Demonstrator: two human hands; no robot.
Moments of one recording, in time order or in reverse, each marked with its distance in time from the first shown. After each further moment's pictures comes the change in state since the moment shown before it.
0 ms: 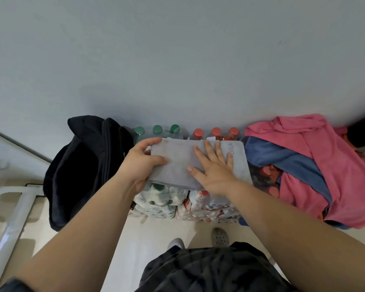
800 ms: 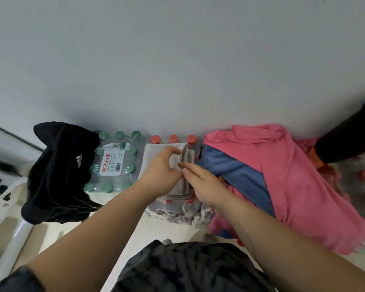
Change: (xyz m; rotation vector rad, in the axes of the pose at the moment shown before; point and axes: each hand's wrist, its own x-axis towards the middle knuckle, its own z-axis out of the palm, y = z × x) left_hand -0.027 -0.012 0.212 0.747 0.033 0.190; right_hand -0.050 0.119 -0.059 0.996 -0.101 -0.108
